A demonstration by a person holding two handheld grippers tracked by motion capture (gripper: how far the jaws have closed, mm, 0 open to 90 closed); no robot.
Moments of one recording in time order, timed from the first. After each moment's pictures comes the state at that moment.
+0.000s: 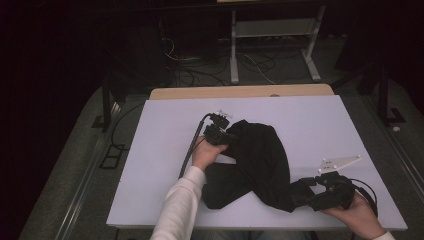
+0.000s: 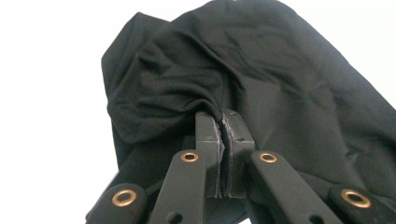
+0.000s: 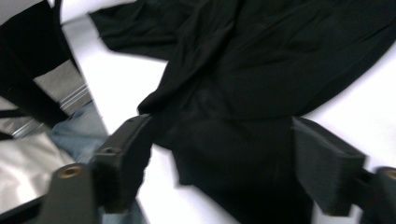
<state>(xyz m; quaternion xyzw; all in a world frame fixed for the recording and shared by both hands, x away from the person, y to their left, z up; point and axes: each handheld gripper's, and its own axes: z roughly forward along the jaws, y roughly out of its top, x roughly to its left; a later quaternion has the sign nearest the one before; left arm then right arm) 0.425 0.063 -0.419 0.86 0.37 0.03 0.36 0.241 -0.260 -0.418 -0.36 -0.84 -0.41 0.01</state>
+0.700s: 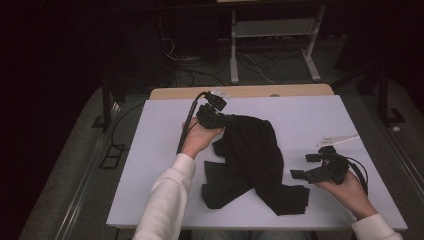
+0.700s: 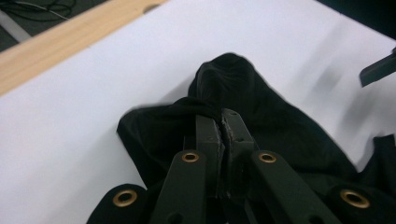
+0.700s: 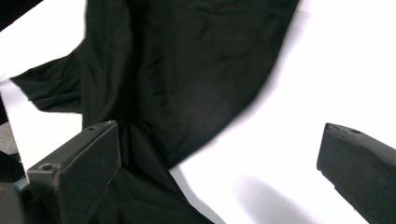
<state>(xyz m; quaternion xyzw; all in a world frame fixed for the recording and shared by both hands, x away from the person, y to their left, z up) 0.411 0.076 -0.326 0.86 0.32 0.09 0.38 0.299 -0.270 -0.421 -0.43 -0.80 -0.41 -0.02</state>
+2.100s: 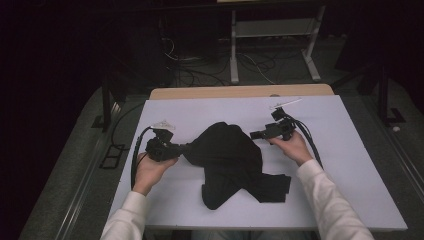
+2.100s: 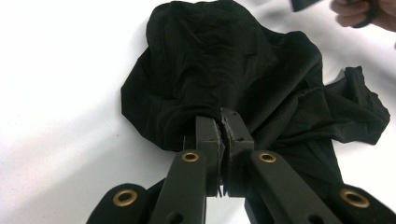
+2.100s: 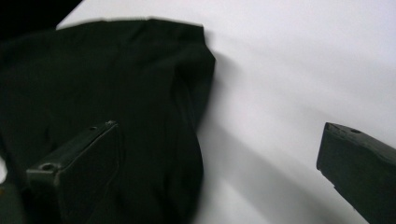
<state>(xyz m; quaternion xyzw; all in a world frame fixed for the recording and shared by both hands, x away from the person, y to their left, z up) 0.352 0.209 -0.381 0.83 0.40 0.04 0.40 0.444 -0.180 -0.437 -0.44 -0.79 -0.42 0.03</state>
